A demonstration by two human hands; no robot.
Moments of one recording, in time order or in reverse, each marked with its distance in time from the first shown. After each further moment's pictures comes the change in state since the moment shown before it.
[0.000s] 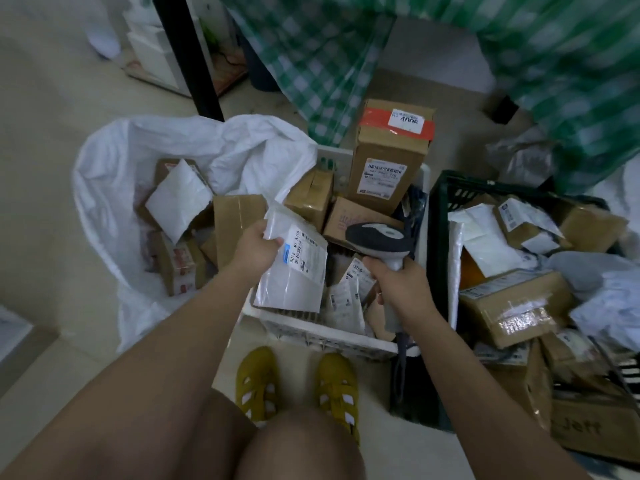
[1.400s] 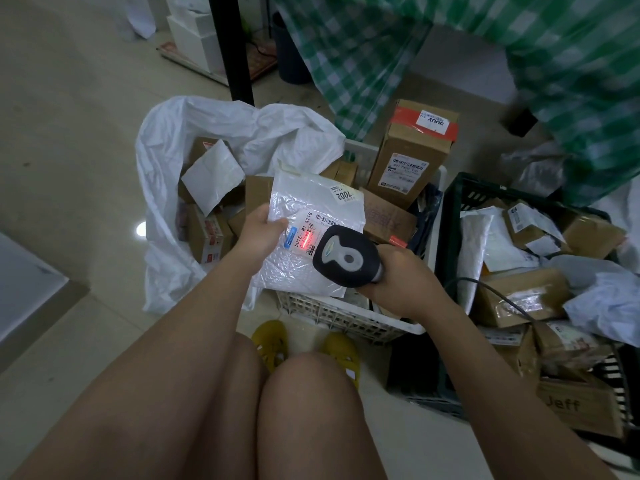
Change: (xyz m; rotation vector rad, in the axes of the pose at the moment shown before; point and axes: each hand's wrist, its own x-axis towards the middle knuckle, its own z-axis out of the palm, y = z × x) left_hand -0.060 0.009 -0.045 -0.223 -0.003 -0.047; right_hand -0.057 -0.027 0.004 -0.845 -0.329 -0.654
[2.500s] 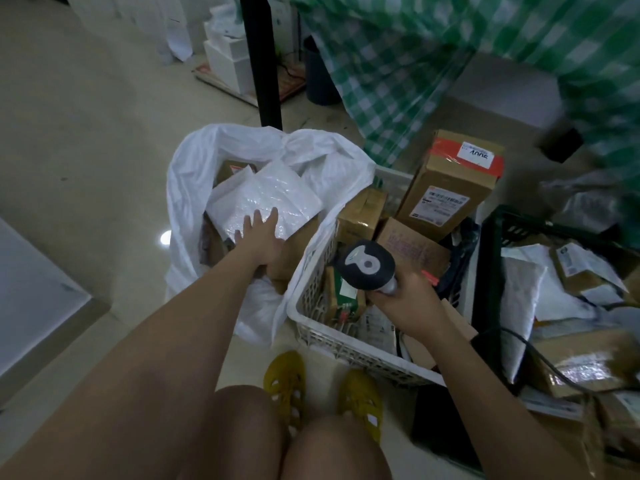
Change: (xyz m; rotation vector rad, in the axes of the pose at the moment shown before) left_hand 0.099 -0.013 -0.050 1.068 -0.016 0.005; right_hand 0.067 0.018 0.036 0.231 0.059 0.151
